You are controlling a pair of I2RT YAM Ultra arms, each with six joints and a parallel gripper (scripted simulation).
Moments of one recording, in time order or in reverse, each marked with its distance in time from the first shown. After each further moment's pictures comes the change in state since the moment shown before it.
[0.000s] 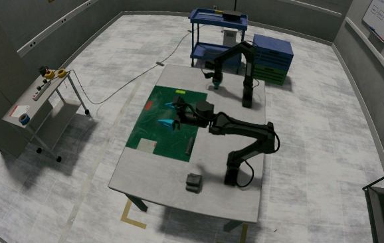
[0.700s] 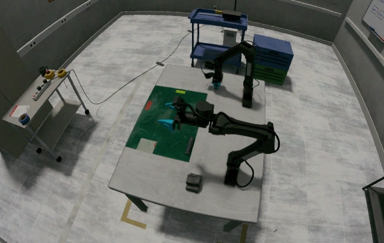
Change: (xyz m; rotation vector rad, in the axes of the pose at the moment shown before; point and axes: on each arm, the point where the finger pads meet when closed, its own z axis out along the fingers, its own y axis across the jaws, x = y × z) left arm 0.000 0.000 0.000 0.000 0.000 0.000; right arm 0.001 0.000 0.000 -0.001 0.005 0.000
